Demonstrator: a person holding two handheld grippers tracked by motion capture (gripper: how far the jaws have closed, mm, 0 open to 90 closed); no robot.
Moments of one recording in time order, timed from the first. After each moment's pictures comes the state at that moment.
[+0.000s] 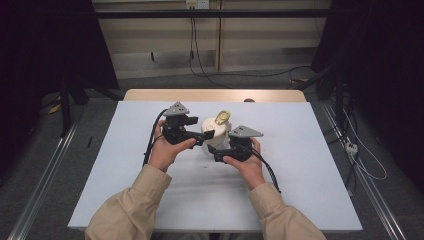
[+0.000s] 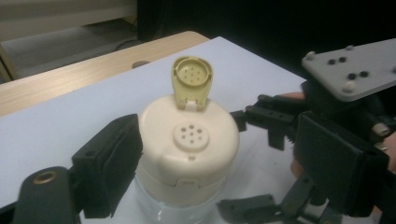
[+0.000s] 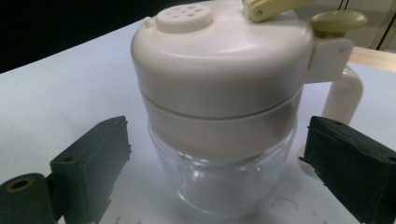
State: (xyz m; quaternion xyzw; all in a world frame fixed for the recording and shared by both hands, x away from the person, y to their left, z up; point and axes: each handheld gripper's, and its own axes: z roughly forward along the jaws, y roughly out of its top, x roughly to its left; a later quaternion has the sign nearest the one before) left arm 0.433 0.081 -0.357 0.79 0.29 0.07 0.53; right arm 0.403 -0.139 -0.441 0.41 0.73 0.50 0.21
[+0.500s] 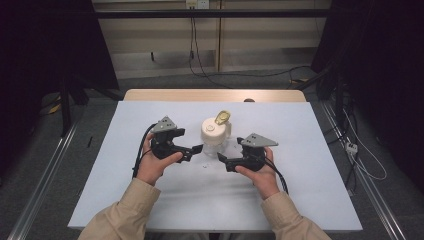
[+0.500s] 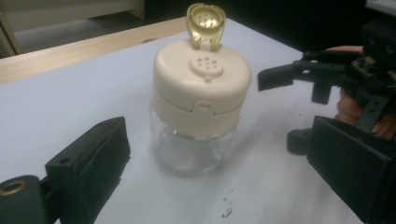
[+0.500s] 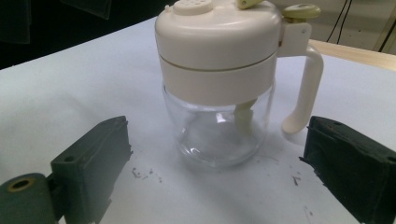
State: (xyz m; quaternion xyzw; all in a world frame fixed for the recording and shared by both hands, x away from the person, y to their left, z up) left arm 0.410 0.116 -0.385 0.79 0.30 0.09 0.52; right arm 0.370 -0.167 -0.437 0.40 0.73 0.51 0.21
